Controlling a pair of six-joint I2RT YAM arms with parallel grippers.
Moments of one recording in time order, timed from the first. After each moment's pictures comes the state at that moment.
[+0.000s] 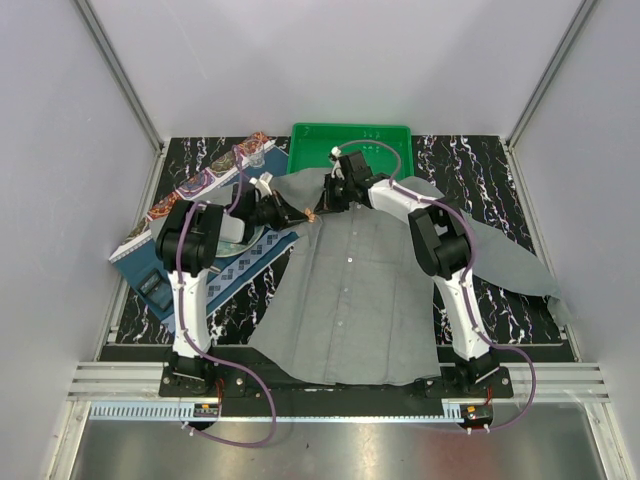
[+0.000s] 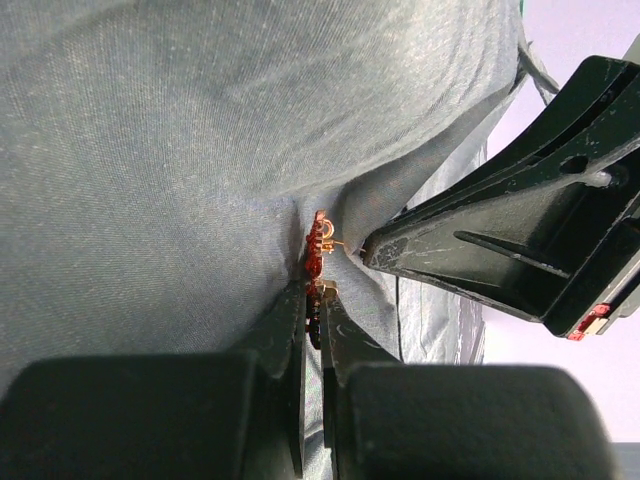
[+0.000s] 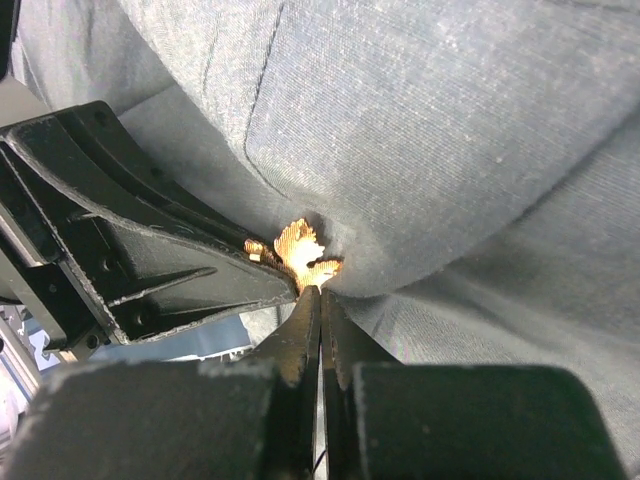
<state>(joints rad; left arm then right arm) -0.19 2.21 1.10 0.62 0.76 -0.88 0.50 2.35 1.81 -0.24 -0.40 0.52</state>
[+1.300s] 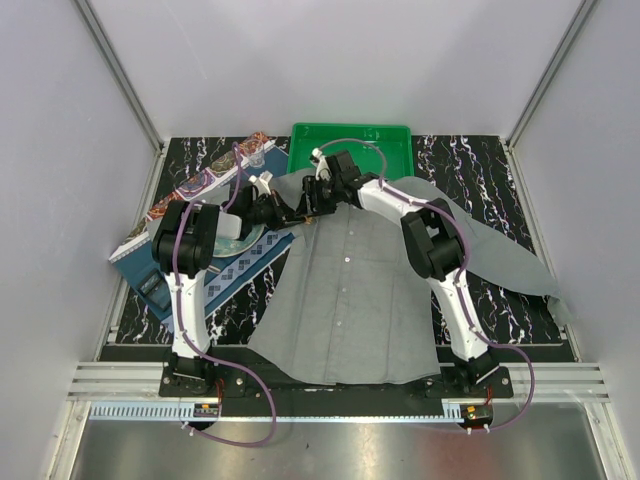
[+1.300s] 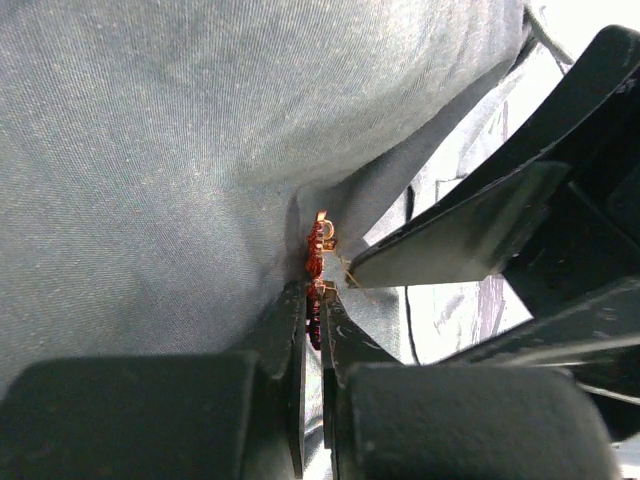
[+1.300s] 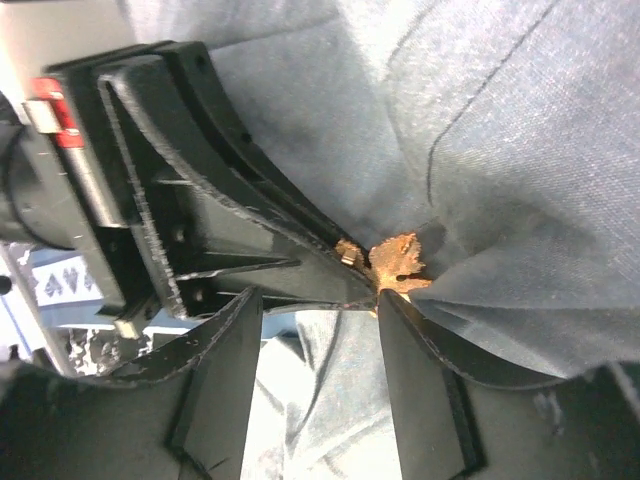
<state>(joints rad) -0.16 2.18 1.12 0.50 0.79 -0.76 0.56 2.39 1.90 -0.27 -0.48 0.41</state>
